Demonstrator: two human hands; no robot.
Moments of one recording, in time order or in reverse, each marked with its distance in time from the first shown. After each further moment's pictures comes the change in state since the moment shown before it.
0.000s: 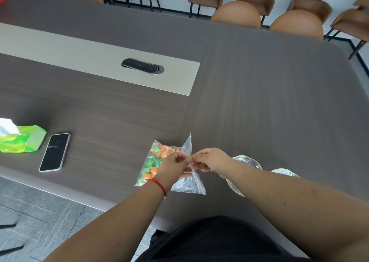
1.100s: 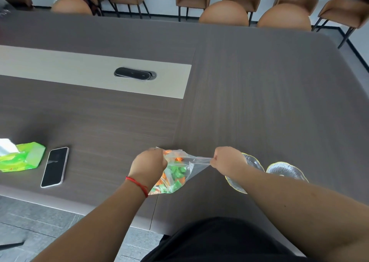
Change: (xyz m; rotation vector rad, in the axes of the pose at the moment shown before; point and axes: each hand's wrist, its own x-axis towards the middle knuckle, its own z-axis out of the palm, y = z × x) left_hand -0.010 0.044 -0.045 1.320 0.196 0.245; right_hand -0.005 0.020 -0.037 -0.975 0.366 0.015
